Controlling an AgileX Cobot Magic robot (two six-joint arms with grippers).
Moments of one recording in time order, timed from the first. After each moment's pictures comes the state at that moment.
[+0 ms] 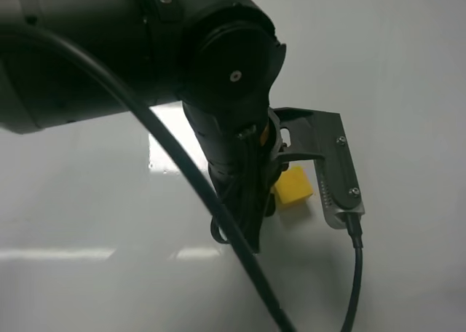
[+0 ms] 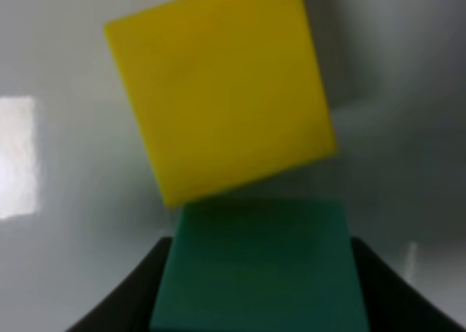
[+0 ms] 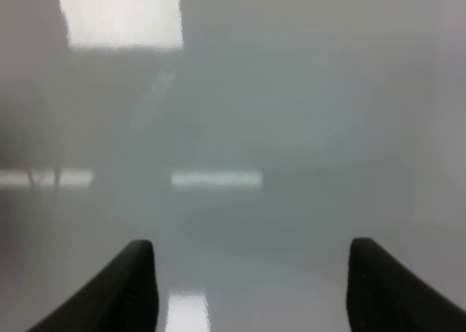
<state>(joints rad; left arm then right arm) -1.08 1.83 -1.77 0.35 1.17 0.41 -0.01 0.00 -0.50 0.04 0.98 -0.03</state>
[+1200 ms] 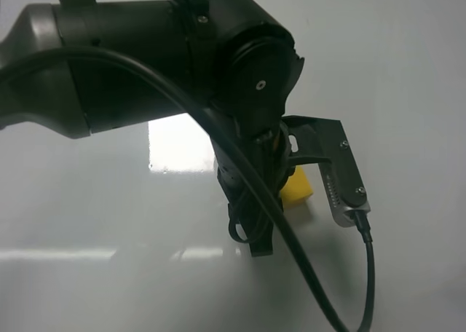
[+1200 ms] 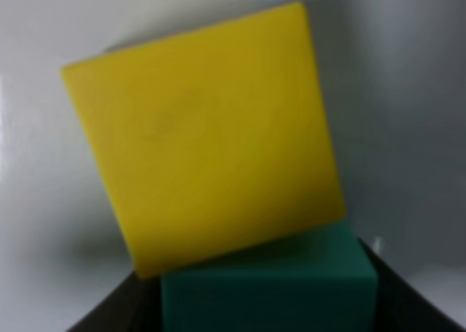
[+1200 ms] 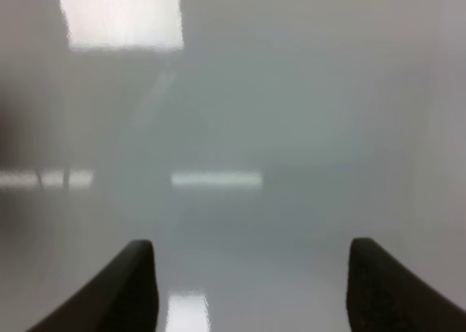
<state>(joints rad) -1.06 1.89 -1.81 0.31 1.20 0.36 -0.01 0.00 -0.50 0.04 0.98 -0.03</state>
